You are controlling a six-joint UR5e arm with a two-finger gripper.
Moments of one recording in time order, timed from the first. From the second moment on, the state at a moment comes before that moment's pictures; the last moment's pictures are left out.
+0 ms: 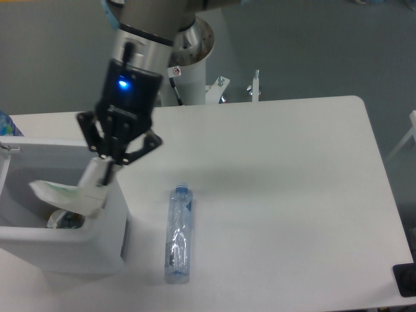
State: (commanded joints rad) arm 2.19 -1.67 -1.54 -0.81 1.05 0.45
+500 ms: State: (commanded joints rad) arm 2.17 -1.66 -1.58 -0.81 1.06 0.46
